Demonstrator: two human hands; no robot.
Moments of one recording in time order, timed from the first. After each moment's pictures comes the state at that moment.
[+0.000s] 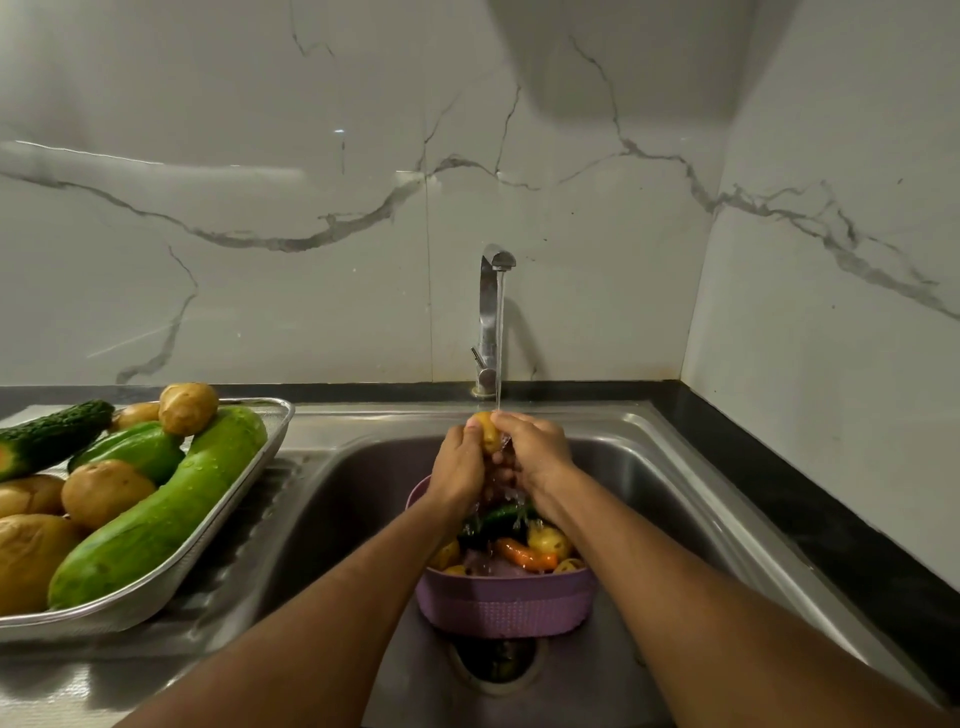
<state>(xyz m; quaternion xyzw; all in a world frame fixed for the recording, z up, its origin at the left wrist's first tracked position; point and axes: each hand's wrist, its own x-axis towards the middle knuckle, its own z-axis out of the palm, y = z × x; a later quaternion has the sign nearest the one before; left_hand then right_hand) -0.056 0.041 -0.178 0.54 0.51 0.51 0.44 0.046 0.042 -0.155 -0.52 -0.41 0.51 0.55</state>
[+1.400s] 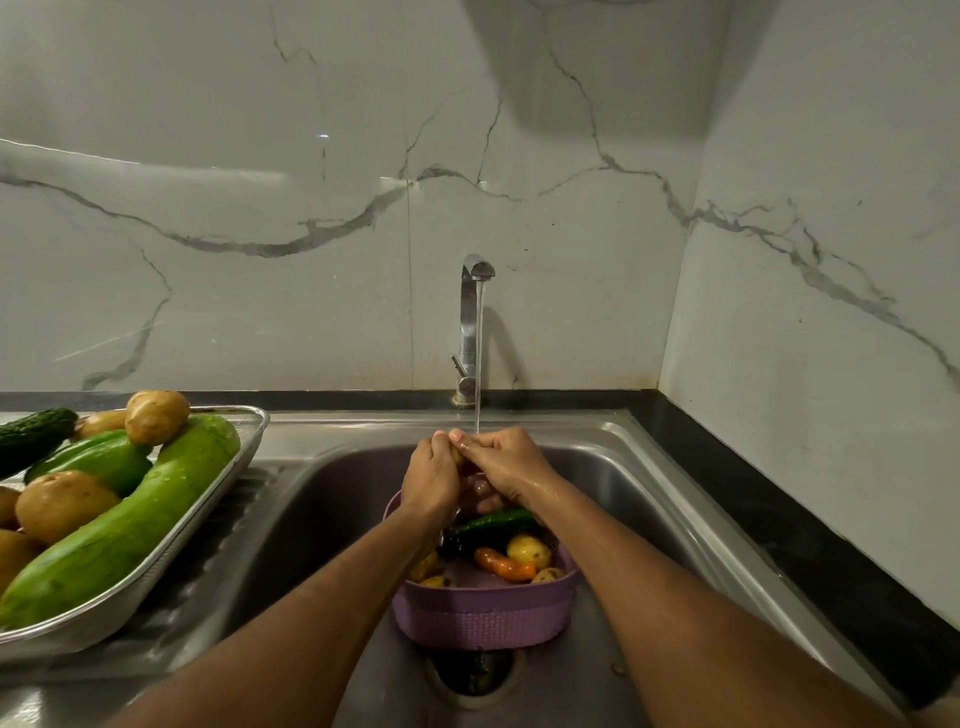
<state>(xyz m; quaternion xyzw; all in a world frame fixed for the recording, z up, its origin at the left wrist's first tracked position) -0.056 0.034 -0.173 0.50 0.53 0.53 0.44 0.057 0.041 -0.154 -0.54 -0.61 0.41 0.40</state>
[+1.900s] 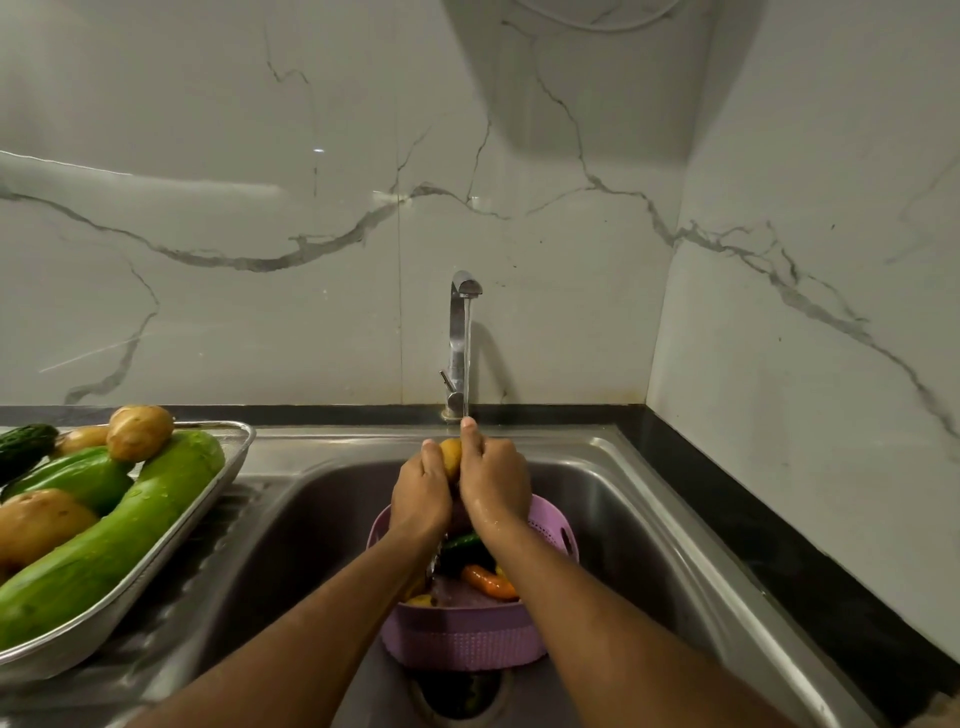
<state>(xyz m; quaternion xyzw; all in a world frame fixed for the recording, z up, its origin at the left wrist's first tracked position) -0.051 0.028 -0.175 0.51 0.53 0.56 0.39 0.031 0.044 -0.160 -0.65 -0.54 0.18 0.49</state>
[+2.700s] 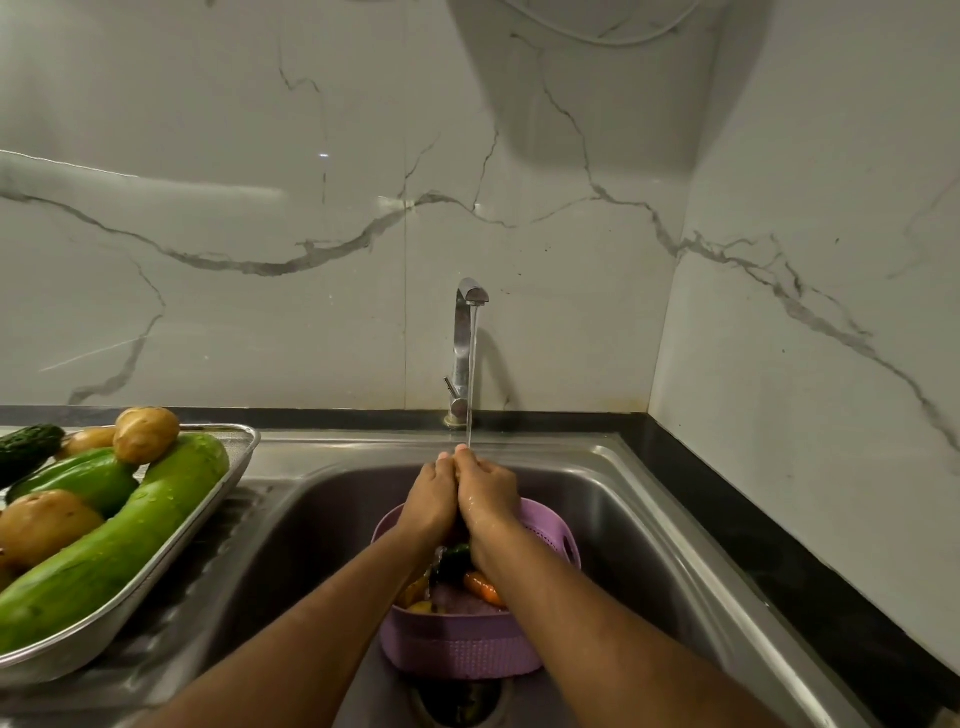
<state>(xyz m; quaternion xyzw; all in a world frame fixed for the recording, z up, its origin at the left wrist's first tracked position) -0.051 0.033 -0.169 0.51 0.53 0.49 0.48 0.016 0.040 -0.166 -0.55 -0.42 0.45 0.56</state>
